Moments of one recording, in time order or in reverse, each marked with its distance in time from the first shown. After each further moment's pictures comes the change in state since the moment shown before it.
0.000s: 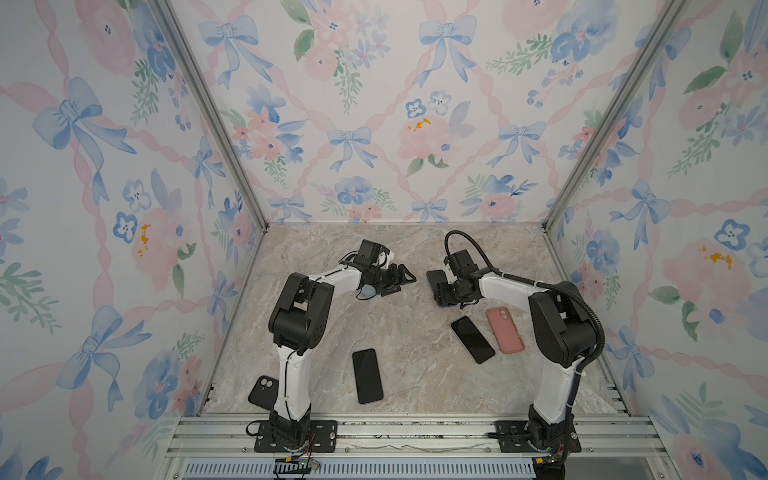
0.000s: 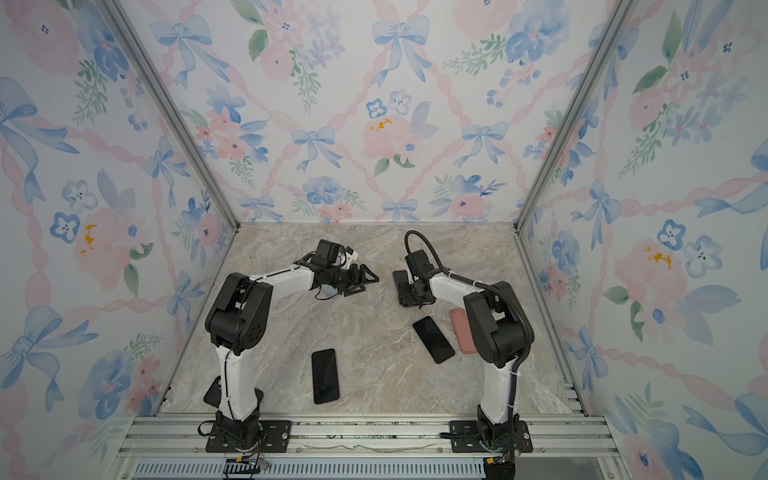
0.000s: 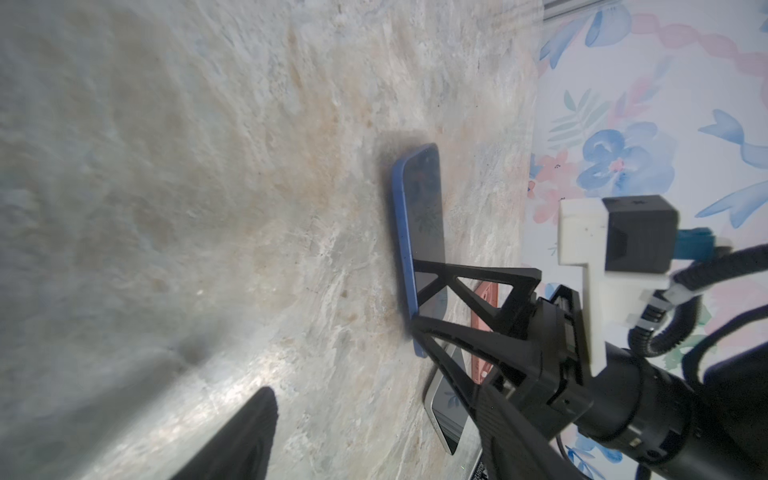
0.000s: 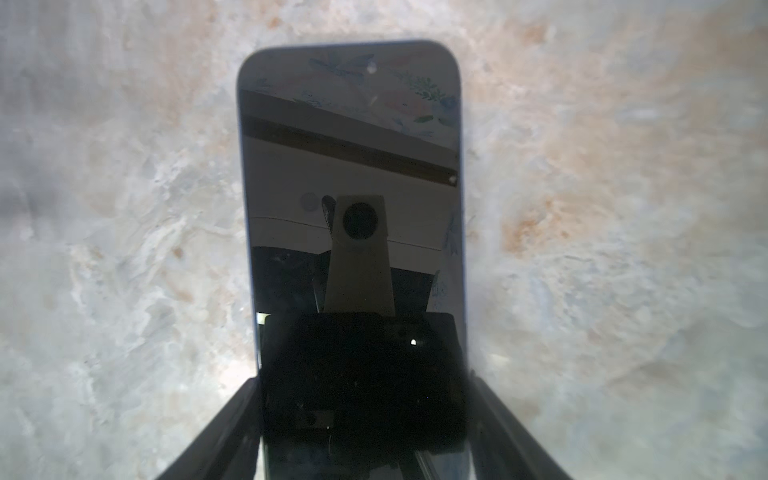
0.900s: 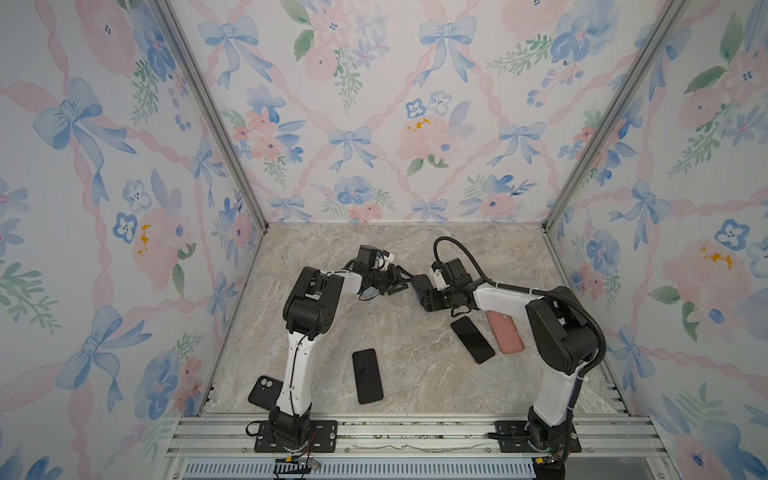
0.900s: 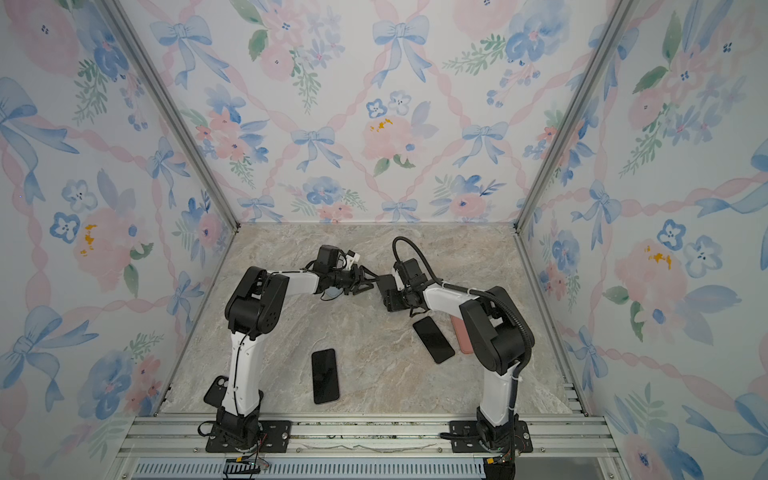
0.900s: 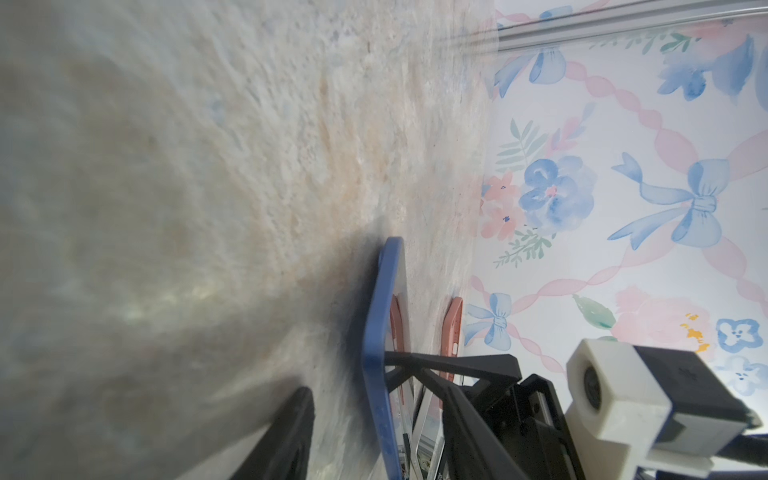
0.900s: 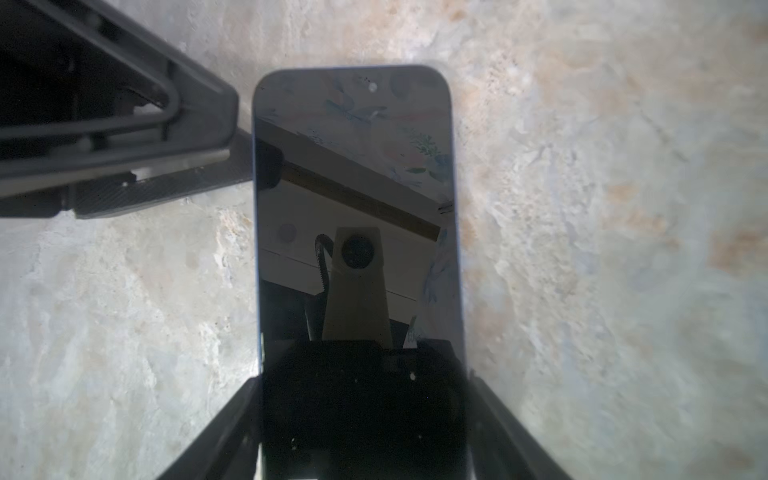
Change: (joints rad) left arm 0.040 0.222 0.055 0.298 0.166 -0.173; right arm 0.077 -0.027 -0.080 0.151 -0.072 0.012
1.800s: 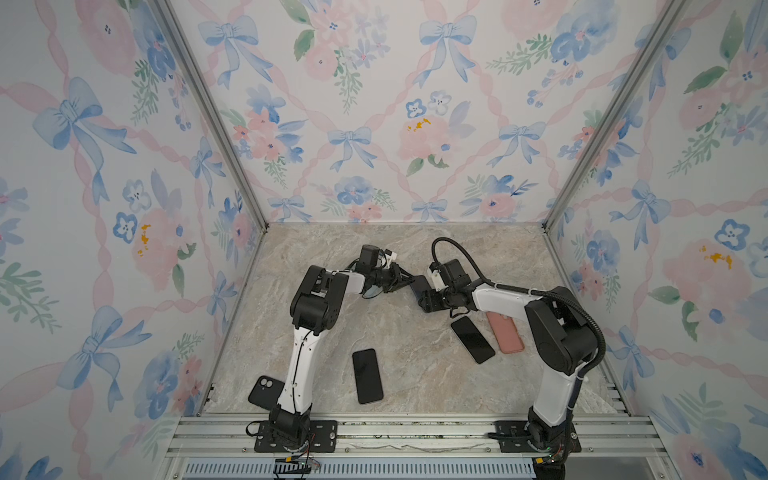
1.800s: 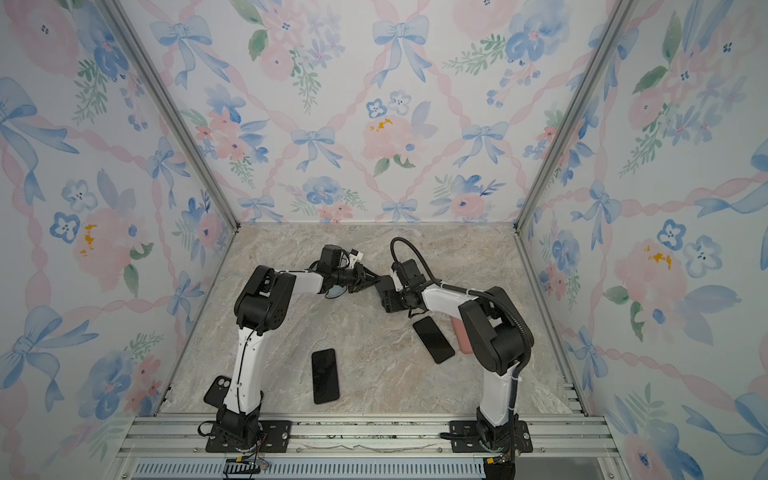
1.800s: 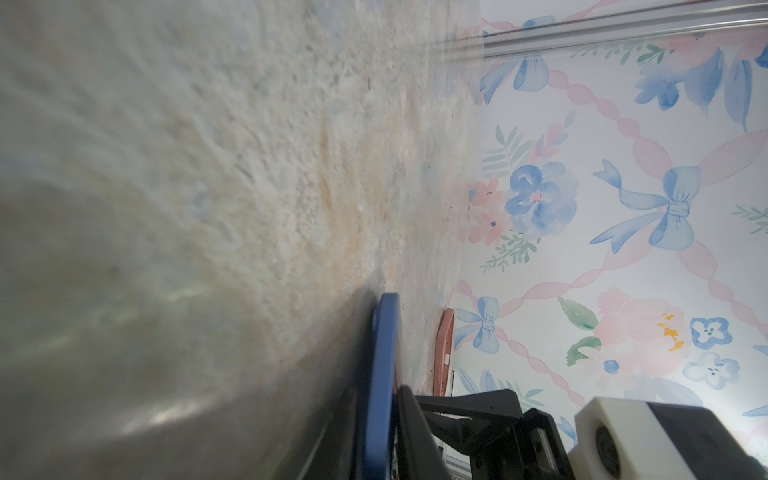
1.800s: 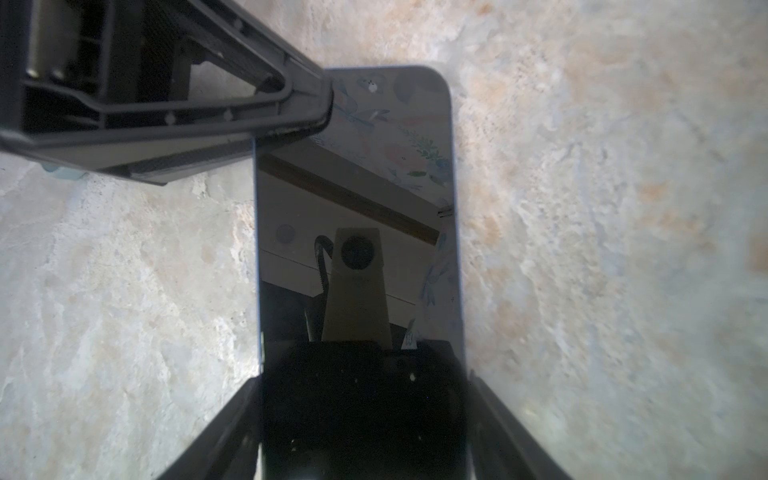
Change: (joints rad) left arm -0.003 0.081 0.051 0.091 0.035 -0.052; right arm 0.010 0.000 0.000 0.001 -0.003 -0.001
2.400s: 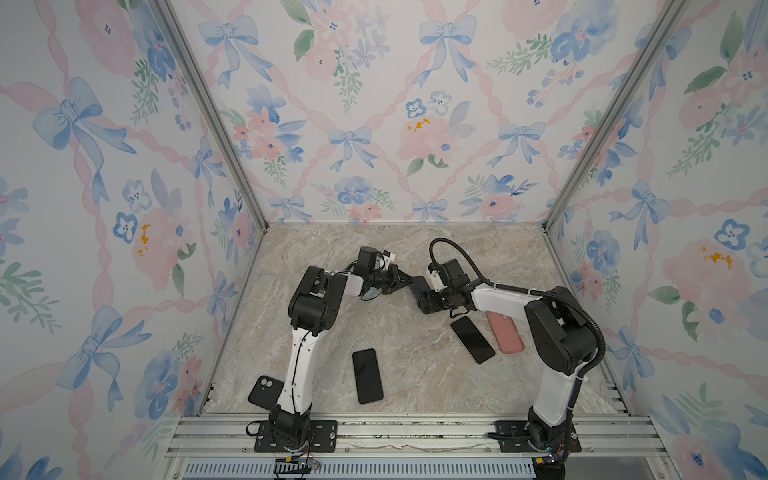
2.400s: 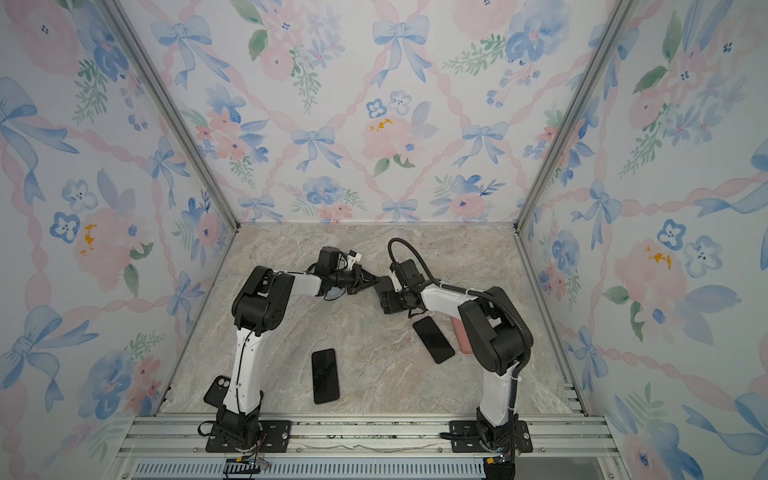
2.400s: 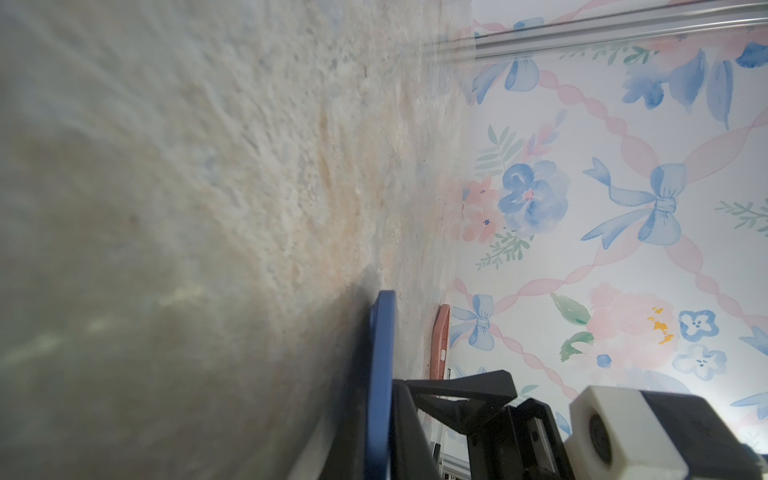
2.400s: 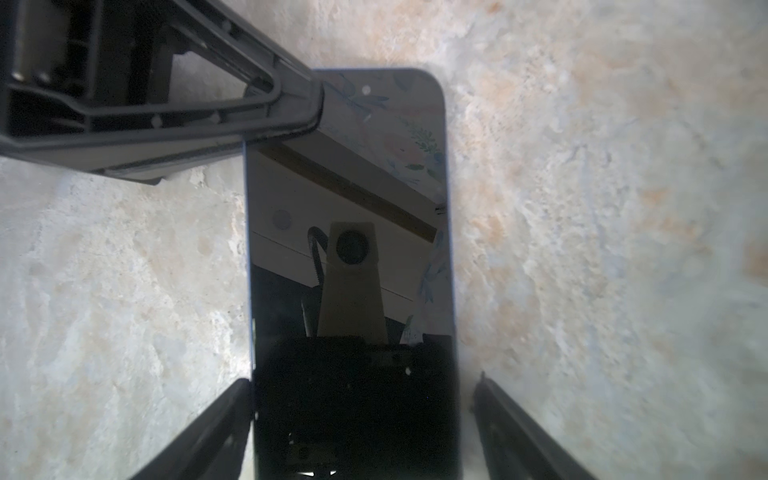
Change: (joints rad) left arm 0.010 -0.023 -0.057 0.050 0.008 -0.014; right arm 0.006 0.000 0.008 -0.021 0.029 -0.034
